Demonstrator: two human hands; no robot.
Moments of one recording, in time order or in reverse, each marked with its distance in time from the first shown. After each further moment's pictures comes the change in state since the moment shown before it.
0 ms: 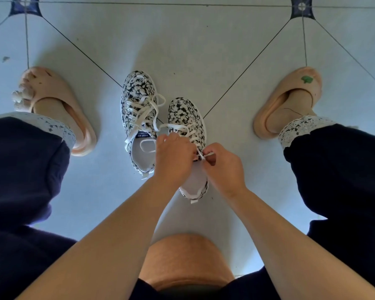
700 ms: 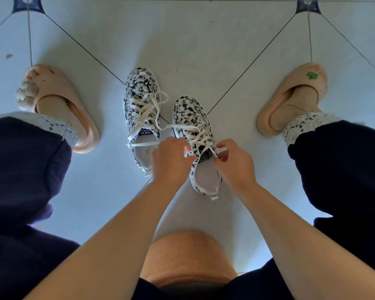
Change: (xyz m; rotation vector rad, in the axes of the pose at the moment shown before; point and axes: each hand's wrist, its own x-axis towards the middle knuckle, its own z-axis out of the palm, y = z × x) left_hand -0.015 -0.007 -0.002 -0.384 -0.020 -0.305; right_hand 0.008 0.018 -0.008 0.012 -0.034 0.112
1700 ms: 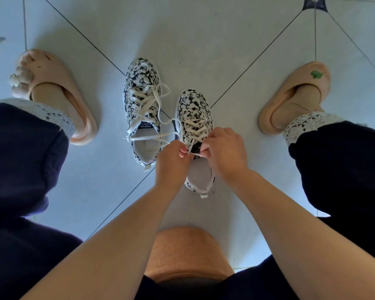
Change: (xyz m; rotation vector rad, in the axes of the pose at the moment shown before) left_hand -0.012 -0.009 0.022 -0.416 0.020 -0.139; right_hand 0.012 -0.026 0.002 -0.546 -0.044 -0.443
